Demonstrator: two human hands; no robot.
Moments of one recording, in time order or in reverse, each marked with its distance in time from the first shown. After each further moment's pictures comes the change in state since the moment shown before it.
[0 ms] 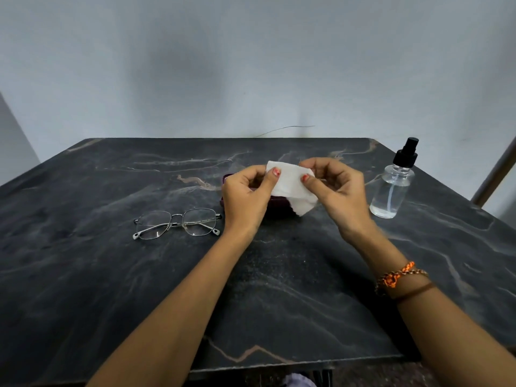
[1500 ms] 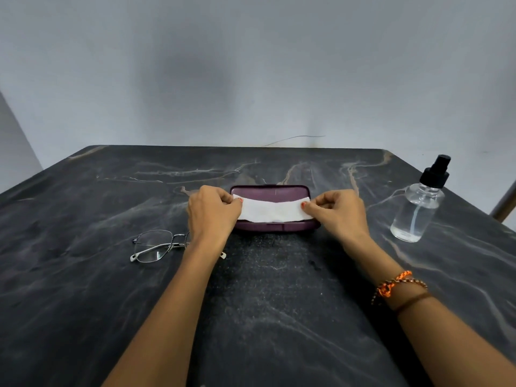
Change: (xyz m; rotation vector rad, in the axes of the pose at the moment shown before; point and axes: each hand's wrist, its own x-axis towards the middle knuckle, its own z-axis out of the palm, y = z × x) left_hand 0.036 -0.015 -0.044 0.677 0.105 -0.217; right_hand 0.028 0.048 0.005 -0.594 0.089 0.364
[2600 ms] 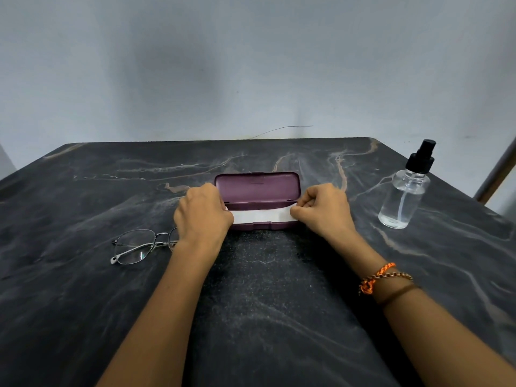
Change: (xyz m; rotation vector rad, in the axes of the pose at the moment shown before) left_hand -0.003 -0.002 0.008 0.431 -0.104 0.121; right_hand -0.008 -0.003 0.002 -0.190 -0.061 -0.042
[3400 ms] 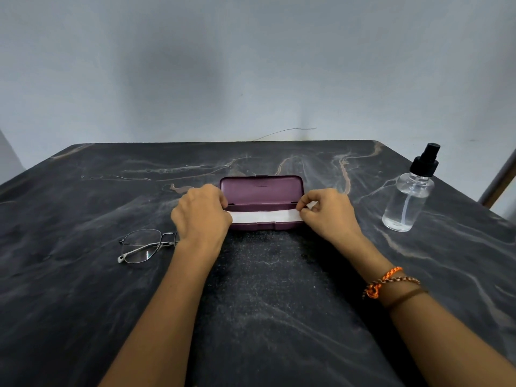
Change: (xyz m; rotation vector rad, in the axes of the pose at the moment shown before) left_hand 0.001 -0.006 -0.003 0.081 0.045 -0.009; right_hand 0.000 0.003 -0.002 -0.109 -0.041 -0.049
